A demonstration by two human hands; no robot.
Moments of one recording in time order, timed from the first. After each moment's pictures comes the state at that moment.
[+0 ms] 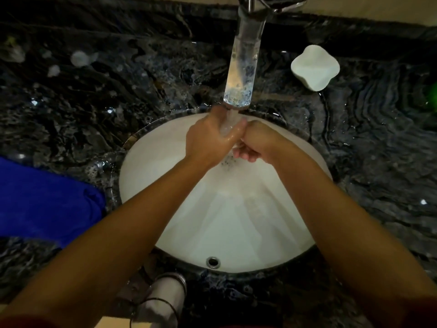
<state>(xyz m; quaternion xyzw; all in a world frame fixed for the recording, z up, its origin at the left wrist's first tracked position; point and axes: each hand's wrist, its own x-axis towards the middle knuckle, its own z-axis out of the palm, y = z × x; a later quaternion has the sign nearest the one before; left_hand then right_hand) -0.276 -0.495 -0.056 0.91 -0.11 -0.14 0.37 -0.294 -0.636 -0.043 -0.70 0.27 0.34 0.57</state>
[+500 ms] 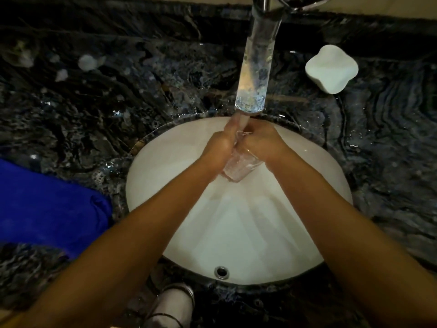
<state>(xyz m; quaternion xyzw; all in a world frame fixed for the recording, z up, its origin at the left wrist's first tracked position) -0.272 -0.506 -0.073 0.71 0.14 -0.40 0.57 -0.286 -0.624 -0.070 -0.76 0.27 0.19 0.56</state>
